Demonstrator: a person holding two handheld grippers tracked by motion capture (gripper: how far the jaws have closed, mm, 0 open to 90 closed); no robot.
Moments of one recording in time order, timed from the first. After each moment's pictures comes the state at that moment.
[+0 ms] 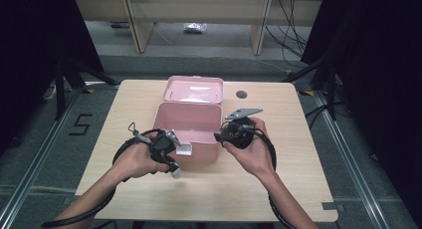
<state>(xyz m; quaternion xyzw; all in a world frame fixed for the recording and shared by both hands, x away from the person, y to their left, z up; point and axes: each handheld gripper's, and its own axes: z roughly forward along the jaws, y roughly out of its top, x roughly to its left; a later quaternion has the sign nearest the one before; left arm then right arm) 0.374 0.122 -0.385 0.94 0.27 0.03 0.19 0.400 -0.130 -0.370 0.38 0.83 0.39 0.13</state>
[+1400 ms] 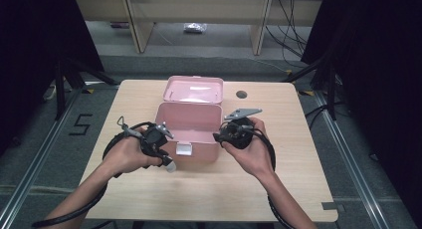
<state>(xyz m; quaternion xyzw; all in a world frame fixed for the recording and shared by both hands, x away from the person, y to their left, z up) 0.377 0.140 -0.364 0.93 0.29 0.05 0.21 0.398 -0.127 -0.369 0.39 0.83 0.39 0.13</state>
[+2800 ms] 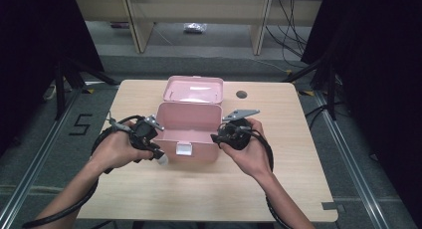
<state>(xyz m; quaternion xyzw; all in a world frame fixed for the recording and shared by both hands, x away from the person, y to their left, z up) 0.381 0.160 -0.348 0.92 0.32 0.07 0.22 0.399 -0.123 -0.373 0.37 0.83 0.39 0.13</state>
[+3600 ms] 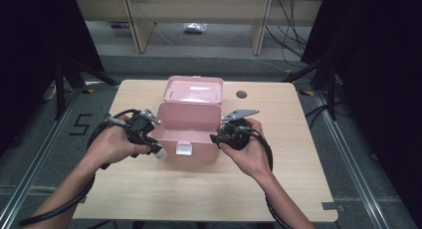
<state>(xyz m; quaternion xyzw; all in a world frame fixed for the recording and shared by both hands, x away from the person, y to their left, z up) 0.385 0.165 -0.332 0.92 0.32 0.08 0.23 0.398 -0.121 -0.373 0.38 0.82 0.40 0.13</state>
